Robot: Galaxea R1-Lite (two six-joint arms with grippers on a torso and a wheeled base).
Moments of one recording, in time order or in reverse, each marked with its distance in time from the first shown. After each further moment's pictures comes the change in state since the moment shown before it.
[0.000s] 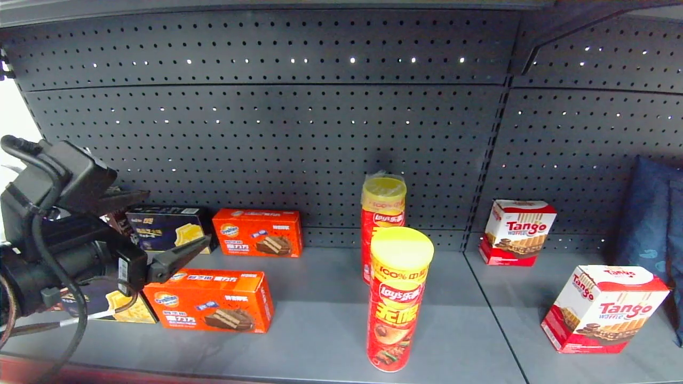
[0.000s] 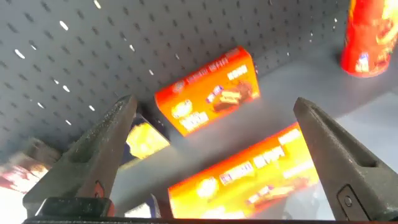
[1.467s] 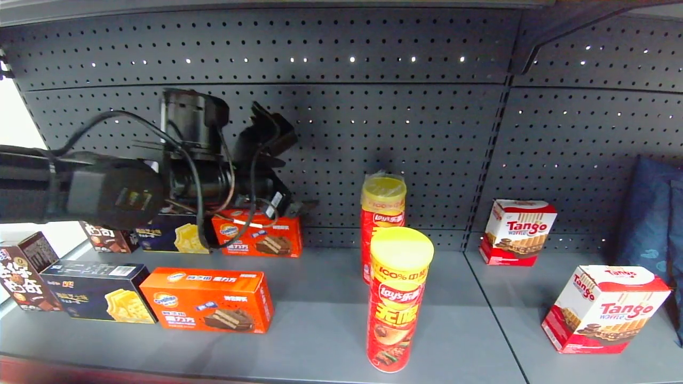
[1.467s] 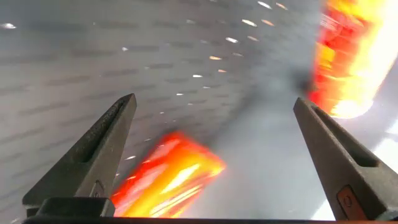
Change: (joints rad) left arm -0.163 0.610 -0.696 0.252 -0.076 0.124; right arm -0.147 -0.579 0.672 -0.105 -0.106 0.102
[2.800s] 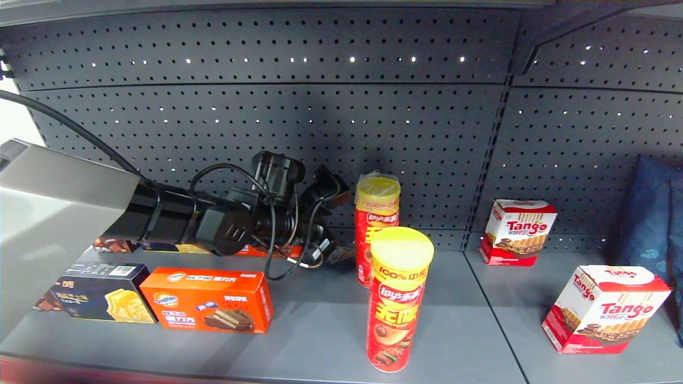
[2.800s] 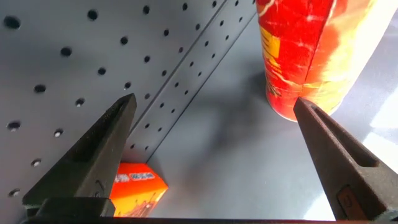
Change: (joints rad) left arm -0.117 0.257 -0.056 0.009 -0.021 0.003; right arm 0.000 0.000 0.000 0.000 0.000 0.000
